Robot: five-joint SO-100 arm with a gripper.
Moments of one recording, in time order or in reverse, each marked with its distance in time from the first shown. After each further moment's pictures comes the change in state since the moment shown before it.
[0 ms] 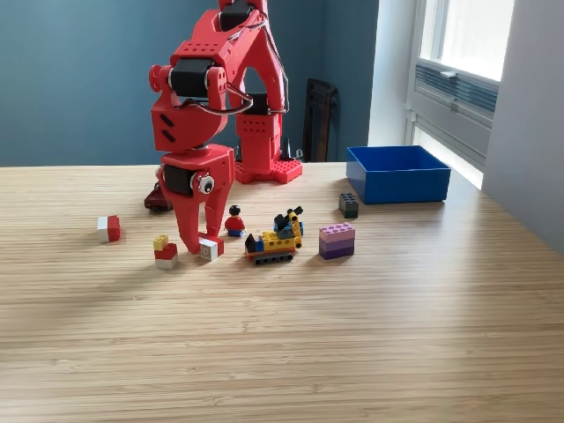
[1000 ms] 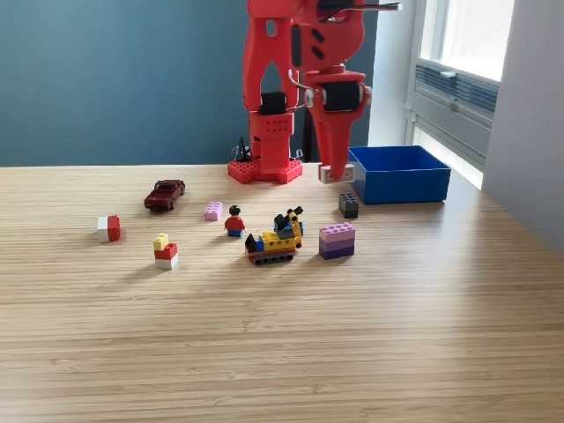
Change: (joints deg) arm -40.5 17.2 -5.9 20.2 -9.9
